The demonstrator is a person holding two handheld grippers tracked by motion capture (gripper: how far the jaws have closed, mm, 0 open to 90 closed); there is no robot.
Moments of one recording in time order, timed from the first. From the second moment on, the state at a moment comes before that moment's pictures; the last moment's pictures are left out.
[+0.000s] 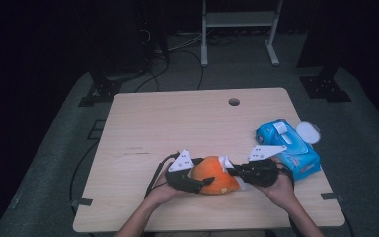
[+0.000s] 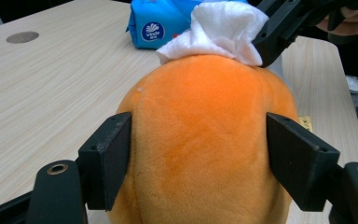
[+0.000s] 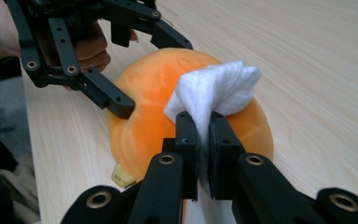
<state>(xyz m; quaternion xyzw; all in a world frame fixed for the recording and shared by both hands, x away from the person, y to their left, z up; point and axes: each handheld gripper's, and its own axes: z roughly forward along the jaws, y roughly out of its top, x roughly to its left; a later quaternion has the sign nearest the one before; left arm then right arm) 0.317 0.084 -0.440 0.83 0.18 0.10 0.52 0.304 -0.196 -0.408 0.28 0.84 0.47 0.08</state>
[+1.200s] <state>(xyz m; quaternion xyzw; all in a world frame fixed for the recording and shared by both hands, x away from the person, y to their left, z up) 0.318 0.089 -0.439 0.85 0.18 0.06 0.49 0.304 -0.204 -0.408 0.29 0.84 0.46 0.09</state>
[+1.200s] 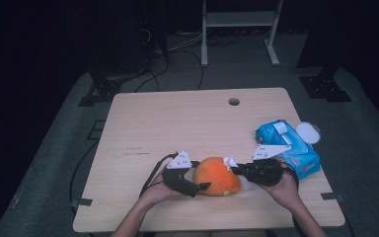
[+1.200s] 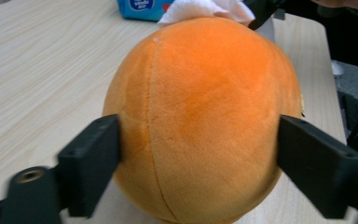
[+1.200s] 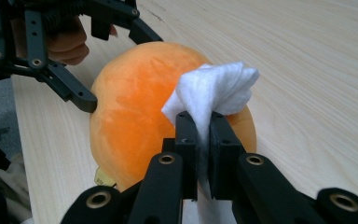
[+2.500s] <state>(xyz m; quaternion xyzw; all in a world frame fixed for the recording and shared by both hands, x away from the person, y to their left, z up) 0.303 0.060 -0.427 0.85 0.16 0.09 0.50 0.284 -0.172 -0.386 0.22 0.85 0.47 0.10</state>
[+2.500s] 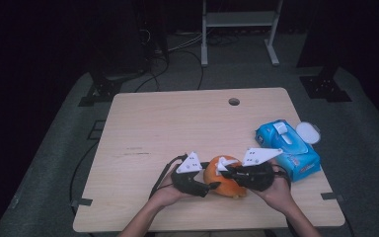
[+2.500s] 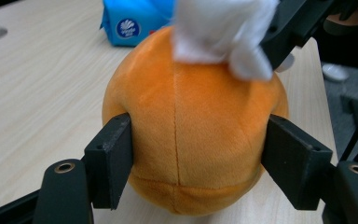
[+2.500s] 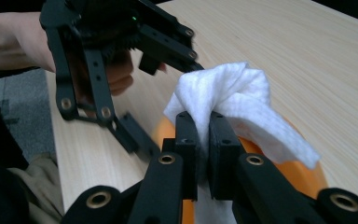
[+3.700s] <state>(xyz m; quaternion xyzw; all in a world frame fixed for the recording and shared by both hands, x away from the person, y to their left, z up) 0.298 0.059 -0.434 0.84 0.15 0.08 0.51 0.283 -0.160 -0.391 0.22 0.85 0.46 0.10</state>
